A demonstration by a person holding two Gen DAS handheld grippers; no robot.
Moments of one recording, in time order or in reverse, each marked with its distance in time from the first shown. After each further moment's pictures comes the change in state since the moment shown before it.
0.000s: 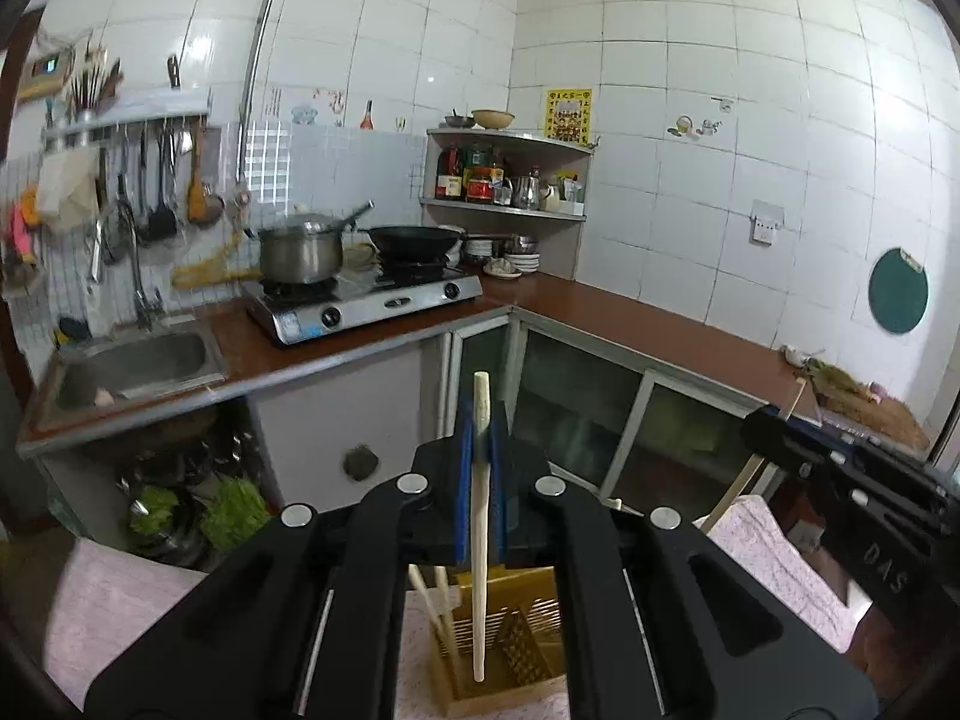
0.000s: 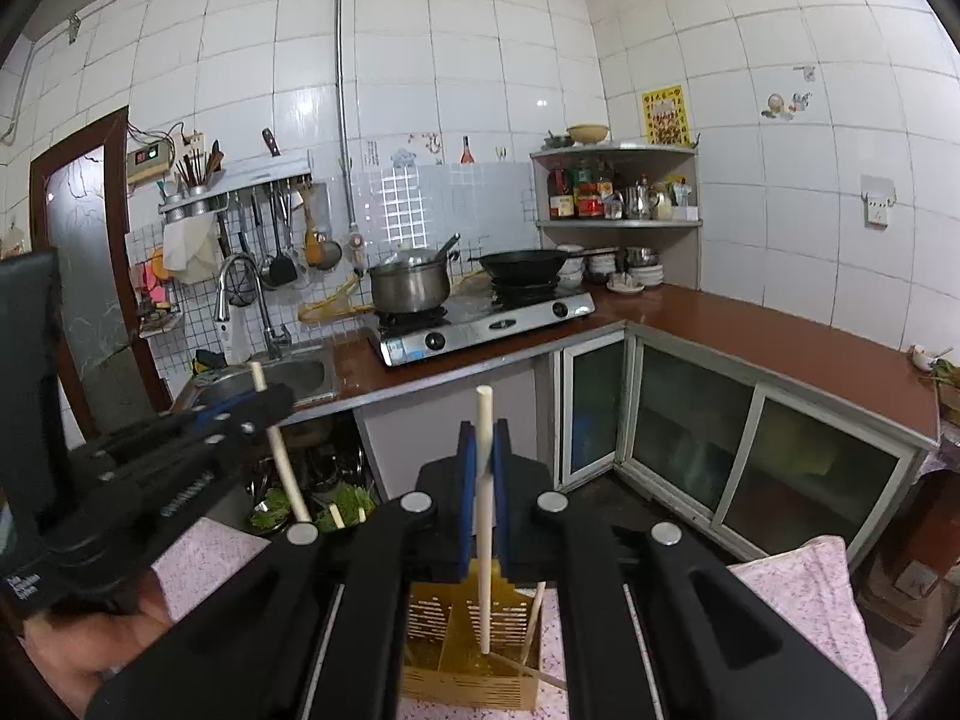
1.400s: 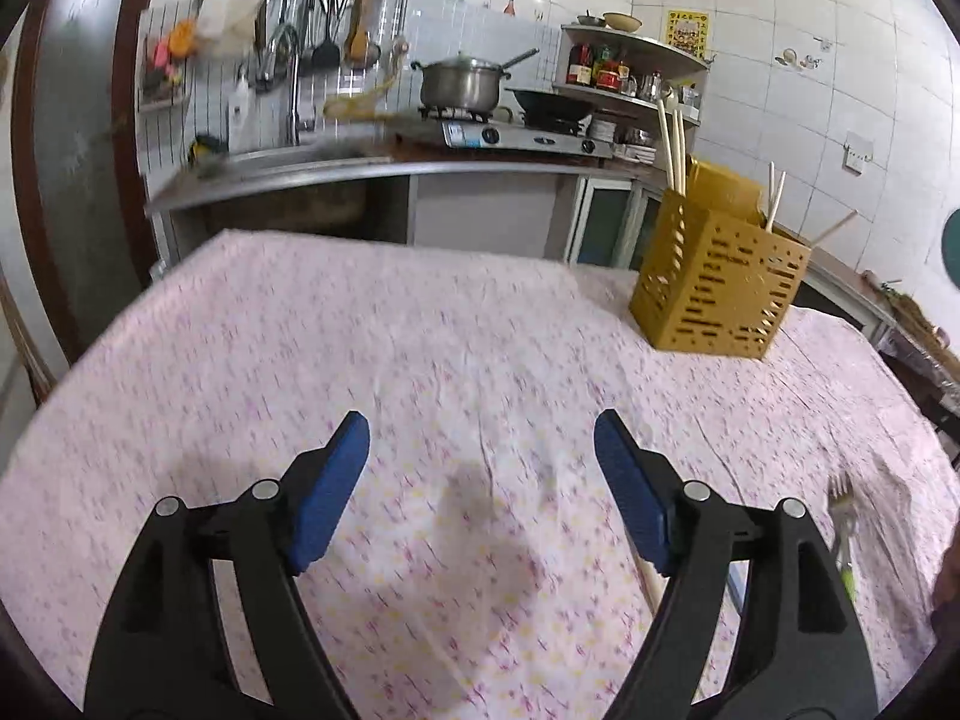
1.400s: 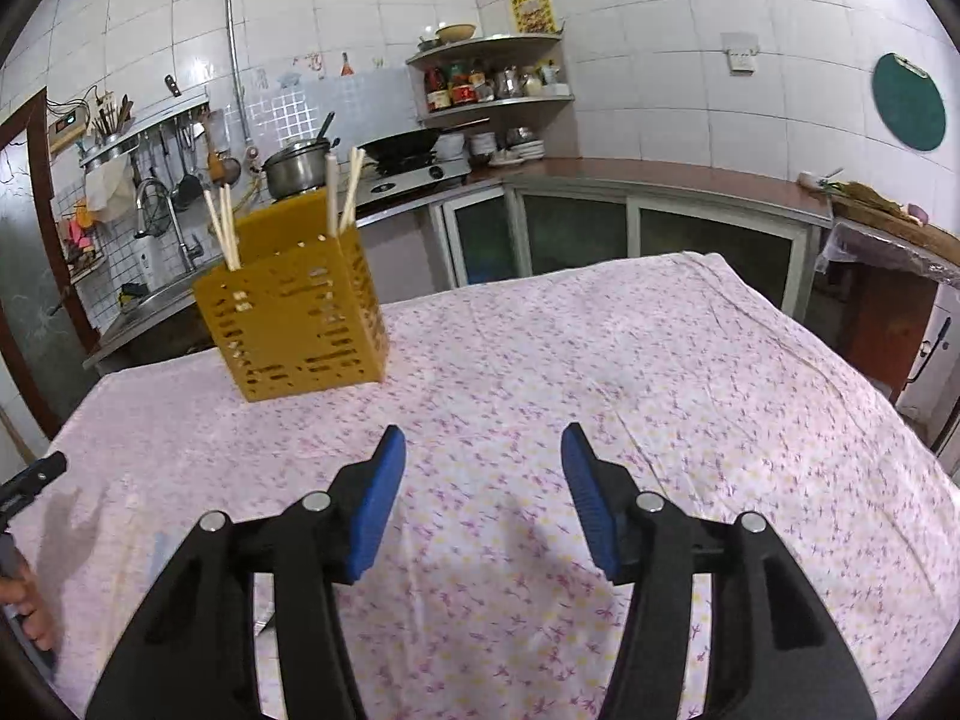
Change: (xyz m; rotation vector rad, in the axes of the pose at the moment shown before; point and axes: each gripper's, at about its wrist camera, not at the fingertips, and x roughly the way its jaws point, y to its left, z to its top) left arm -0.143 0.128 -0.293 -0.131 0.203 0.222; right arm -0.109 -0.092 -0.279 0.170 0.204 -0.194
